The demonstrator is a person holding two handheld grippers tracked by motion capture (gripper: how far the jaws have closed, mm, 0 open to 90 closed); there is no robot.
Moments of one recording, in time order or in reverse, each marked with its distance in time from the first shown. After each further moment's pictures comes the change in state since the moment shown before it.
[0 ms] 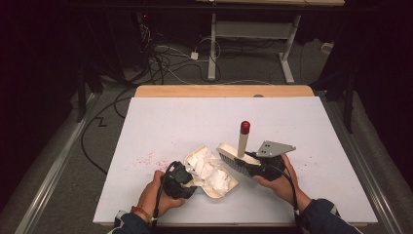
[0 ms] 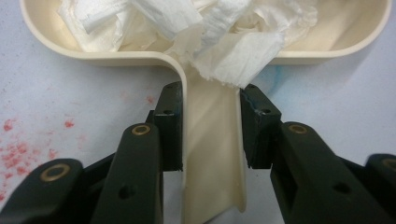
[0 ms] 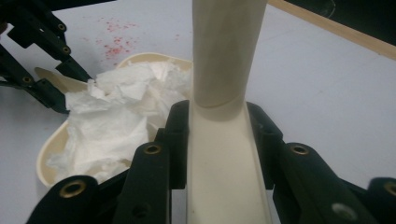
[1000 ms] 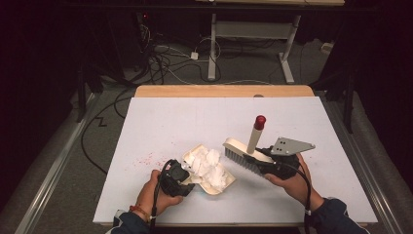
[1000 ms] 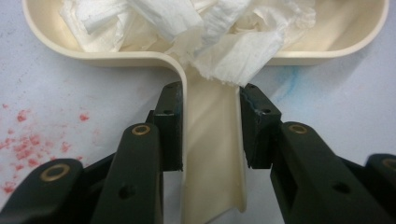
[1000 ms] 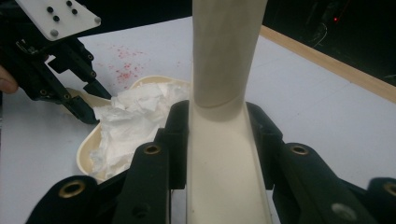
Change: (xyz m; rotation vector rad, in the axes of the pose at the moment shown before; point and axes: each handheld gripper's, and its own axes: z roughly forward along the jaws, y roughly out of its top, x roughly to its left) left arm 0.009 -0.004 0.000 -0.025 -0.005 -0.044; right arm -0.006 0.014 -0.042 -0.073 -0.003 -0.011
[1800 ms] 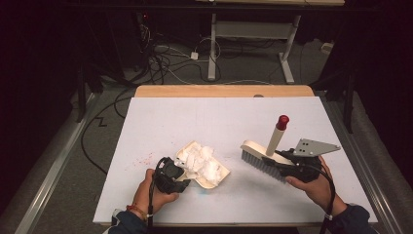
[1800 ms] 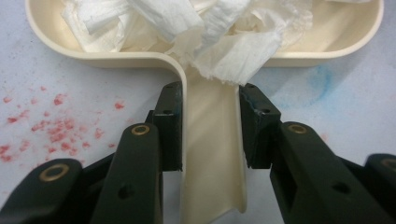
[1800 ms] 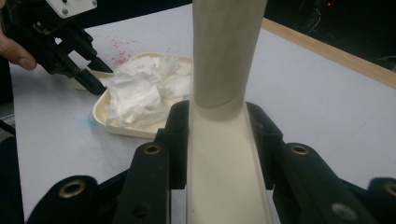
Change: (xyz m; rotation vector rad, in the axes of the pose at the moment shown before) left arm 0.014 -0.009 -0.001 -0.044 0.025 -0.074; right arm -0.017 -0.014 -0.044 0.032 -0.015 0.043
